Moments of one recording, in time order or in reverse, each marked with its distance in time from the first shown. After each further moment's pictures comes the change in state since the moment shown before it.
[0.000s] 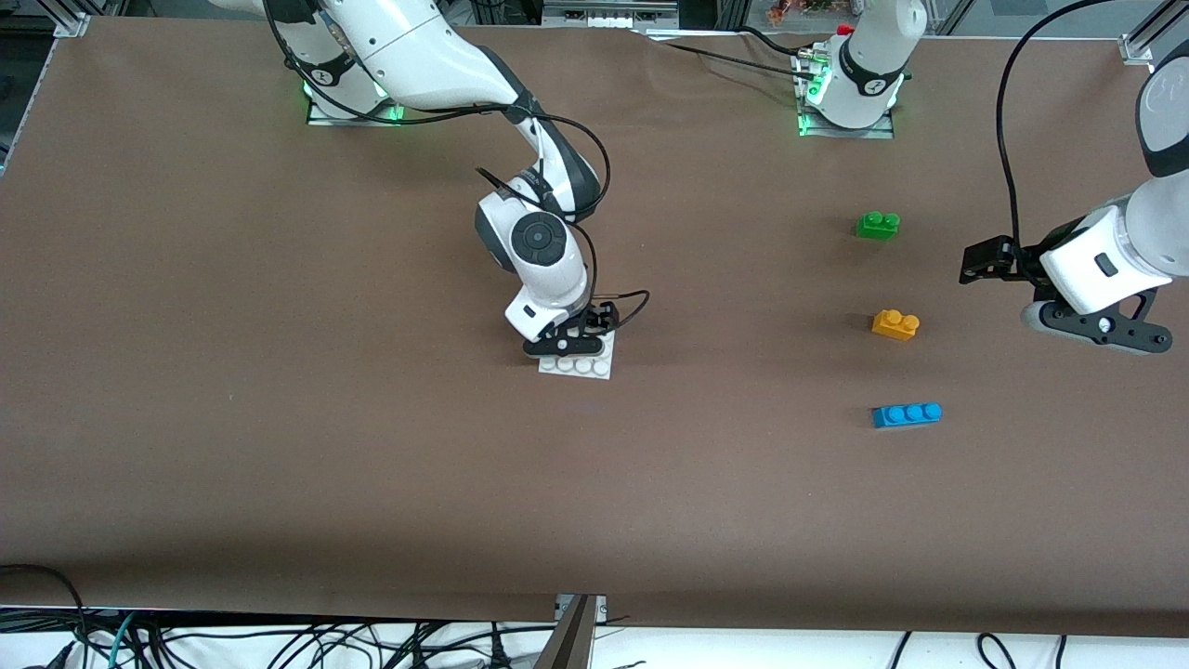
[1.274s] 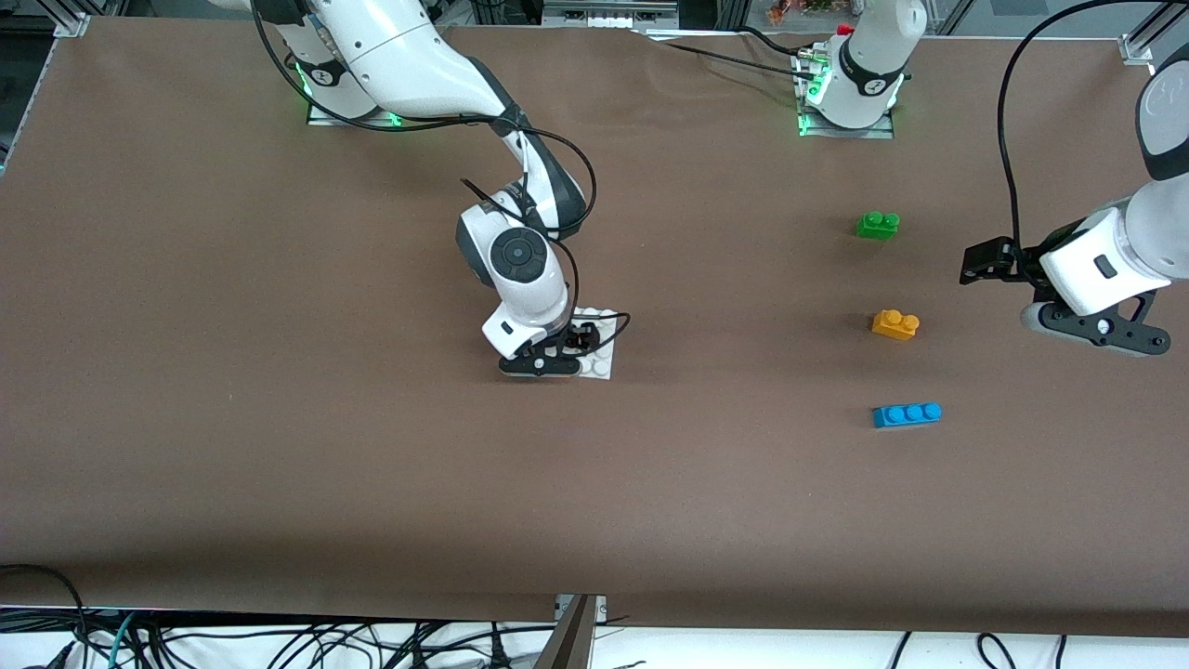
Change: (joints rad) left arm 0.000 0.005 0.002 0.000 0.000 0.000 0.011; right arm -0.013 0.006 -0.060 0.031 -0.004 -0.027 0.003
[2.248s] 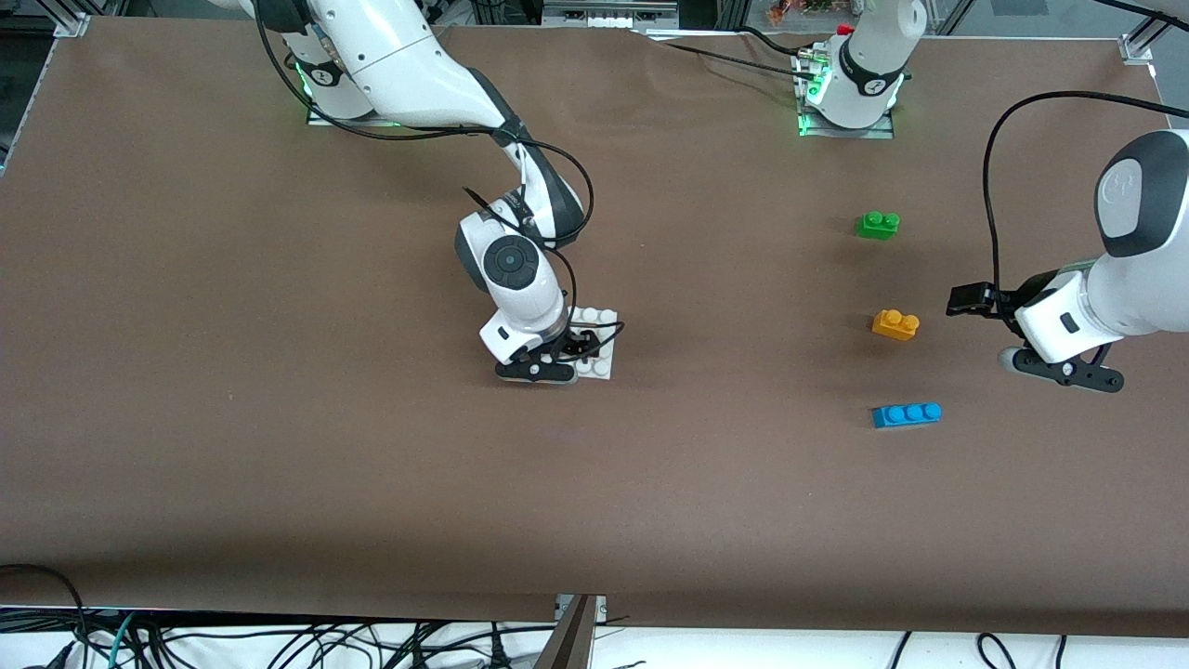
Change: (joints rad) left arm 0.043 0.077 0.012 -0.108 0.000 0.134 0.033; right arm -0.010 0.028 0.006 0.000 0.048 0.076 0.009
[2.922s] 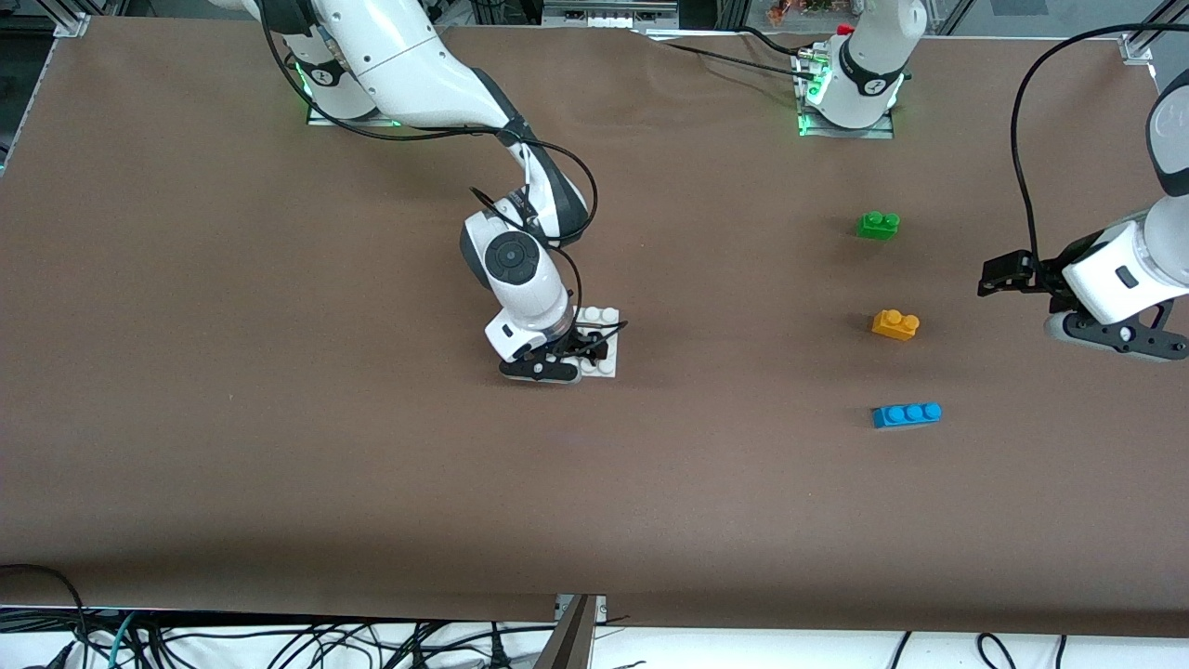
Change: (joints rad) left arm 0.009 -0.112 -0.002 0.000 0.000 -0.029 0.006; right arm 0.009 0.006 0.005 0.004 0.031 0.049 0.028
